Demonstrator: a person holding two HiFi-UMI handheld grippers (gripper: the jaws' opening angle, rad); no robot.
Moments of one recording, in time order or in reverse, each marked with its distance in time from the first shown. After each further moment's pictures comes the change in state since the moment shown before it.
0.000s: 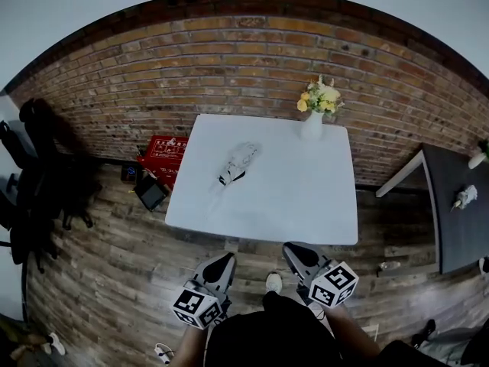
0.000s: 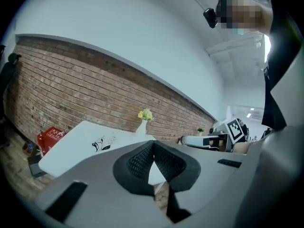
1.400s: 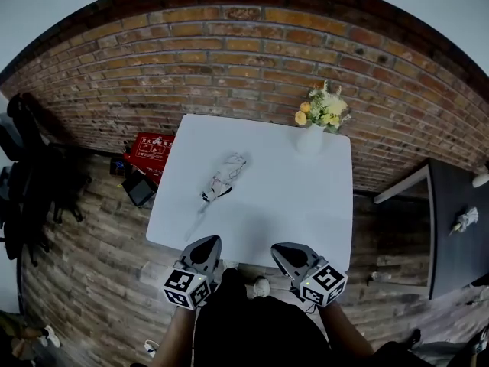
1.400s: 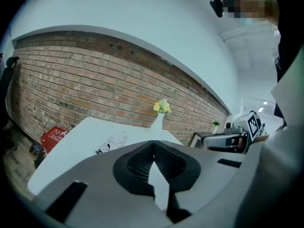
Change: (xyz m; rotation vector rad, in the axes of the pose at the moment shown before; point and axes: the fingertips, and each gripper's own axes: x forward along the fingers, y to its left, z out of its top) left arm 0.130 0.092 0.009 0.002 0.116 0.121; right arm 0.064 -0.095 0.011 -0.056 0.123 0.104
